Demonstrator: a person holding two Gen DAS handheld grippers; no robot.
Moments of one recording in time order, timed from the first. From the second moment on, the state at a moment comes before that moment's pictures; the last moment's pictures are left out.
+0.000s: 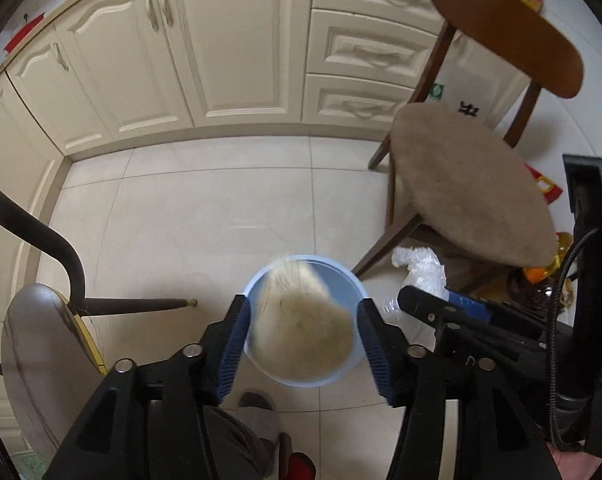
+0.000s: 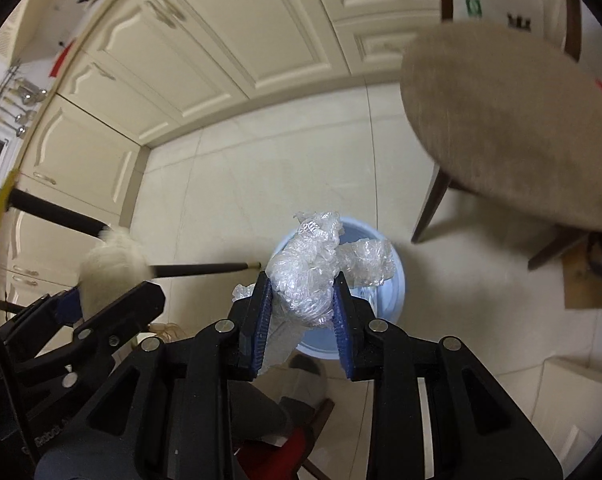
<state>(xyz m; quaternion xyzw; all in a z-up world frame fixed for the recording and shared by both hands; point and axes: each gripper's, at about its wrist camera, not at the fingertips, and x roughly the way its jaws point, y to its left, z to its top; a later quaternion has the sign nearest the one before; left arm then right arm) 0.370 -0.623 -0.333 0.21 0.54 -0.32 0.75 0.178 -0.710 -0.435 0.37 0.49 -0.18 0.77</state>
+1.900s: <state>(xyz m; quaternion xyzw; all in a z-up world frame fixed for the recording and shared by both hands) 0.155 -0.131 -0.083 -0.03 0.31 -0.12 0.94 0.252 -0.396 -0.122 0.17 0.28 0.00 0.94</state>
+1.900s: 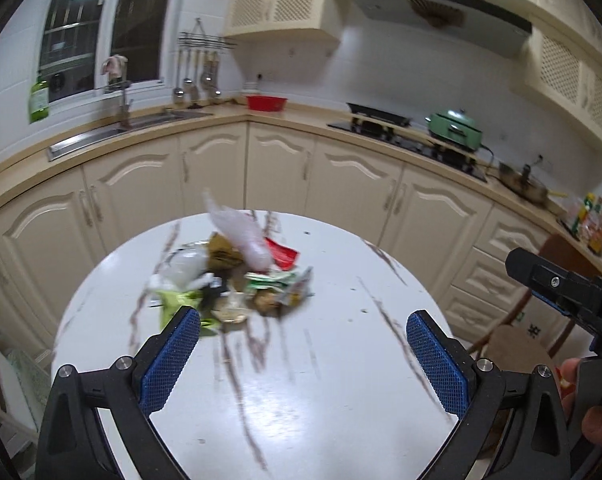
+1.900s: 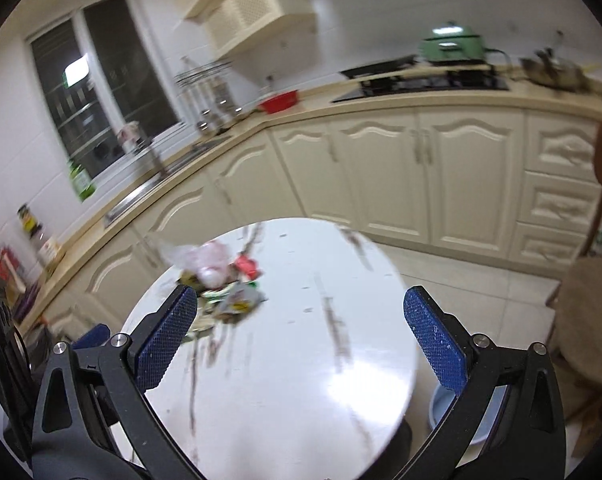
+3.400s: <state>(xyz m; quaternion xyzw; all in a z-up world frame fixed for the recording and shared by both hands) 0.330 -0.086 -0.162 -0.05 0.45 -0.01 0.89 0.411 -0.286 -0.250 -0.04 0.45 0.05 0.89</state>
